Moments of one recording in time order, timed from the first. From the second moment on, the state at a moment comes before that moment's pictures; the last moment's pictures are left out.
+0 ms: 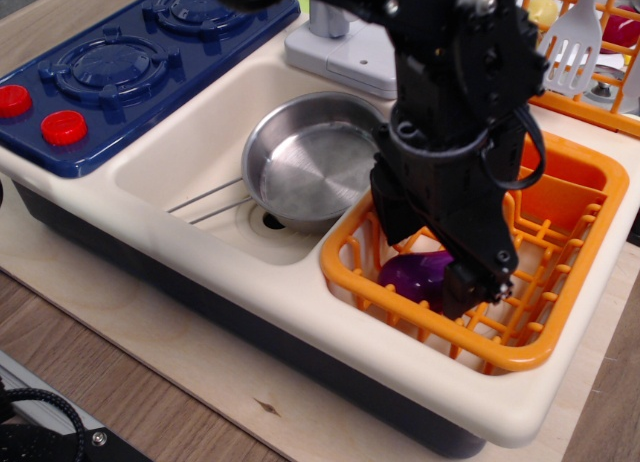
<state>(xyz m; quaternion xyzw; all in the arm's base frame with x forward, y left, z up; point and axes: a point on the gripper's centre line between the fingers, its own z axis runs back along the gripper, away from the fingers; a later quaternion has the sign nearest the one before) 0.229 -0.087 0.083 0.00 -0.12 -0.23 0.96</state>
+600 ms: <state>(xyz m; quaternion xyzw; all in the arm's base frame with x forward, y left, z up) 0.238 -0.088 0.071 0.00 -0.14 -0.24 0.96</state>
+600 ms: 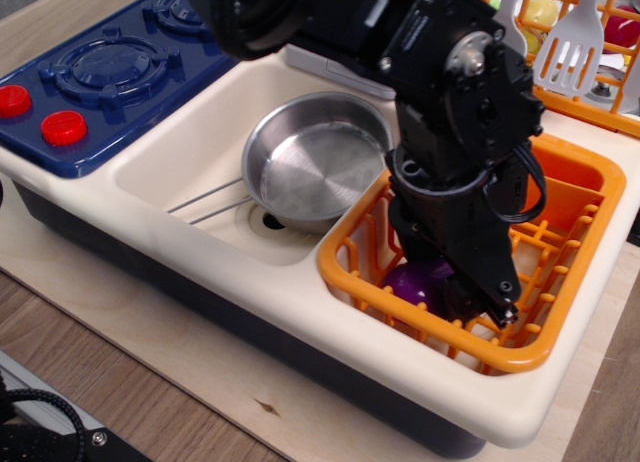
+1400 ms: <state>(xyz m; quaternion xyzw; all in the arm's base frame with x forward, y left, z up) 0.253 -0.054 0.135 0.02 -0.07 -0.26 0.96</state>
